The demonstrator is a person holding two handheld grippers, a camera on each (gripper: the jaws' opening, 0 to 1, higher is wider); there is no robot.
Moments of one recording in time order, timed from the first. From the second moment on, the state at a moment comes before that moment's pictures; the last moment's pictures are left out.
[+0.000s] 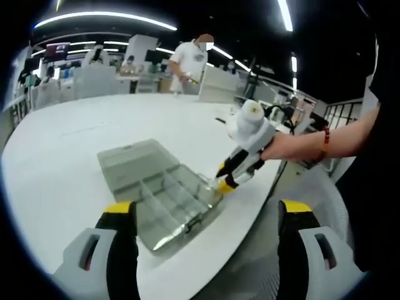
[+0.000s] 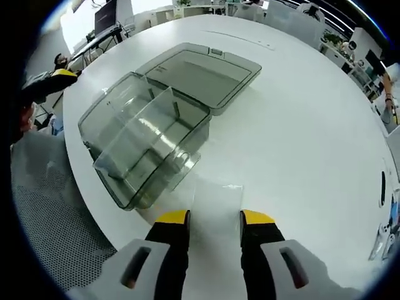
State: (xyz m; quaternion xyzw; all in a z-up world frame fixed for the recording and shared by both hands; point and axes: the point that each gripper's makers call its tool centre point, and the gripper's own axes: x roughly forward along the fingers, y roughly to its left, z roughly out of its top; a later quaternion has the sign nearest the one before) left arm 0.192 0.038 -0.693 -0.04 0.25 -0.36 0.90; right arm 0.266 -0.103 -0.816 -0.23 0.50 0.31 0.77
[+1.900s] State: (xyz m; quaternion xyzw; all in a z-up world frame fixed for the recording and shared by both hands) left arm 0.195 0.025 -0.679 -0.07 0.23 -0.36 0.90; right arm 0.282 -0.091 -0.740 -0.18 0.40 0.30 0.85
